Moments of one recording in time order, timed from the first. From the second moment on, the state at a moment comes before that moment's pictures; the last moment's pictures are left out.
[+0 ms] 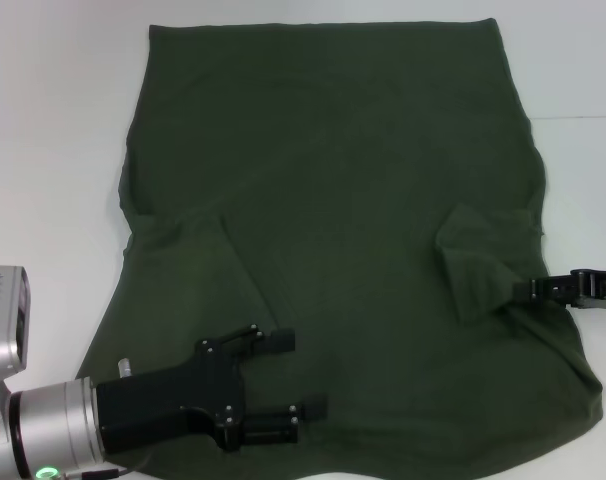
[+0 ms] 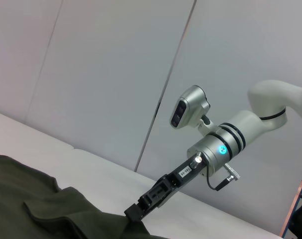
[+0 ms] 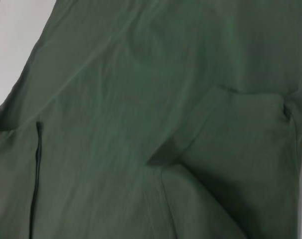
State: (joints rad) left arm -0.43 -2.16 0.76 0.44 1.86 1.64 -1.14; right arm 0.59 1.94 -0.64 -0.59 -2.35 -1.32 2.24
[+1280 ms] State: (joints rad) left arm -0.44 -2.16 0.76 0.44 1.86 1.64 -1.14; right arm 0.63 1.96 -0.69 -0.60 -2.31 -1.42 2.21
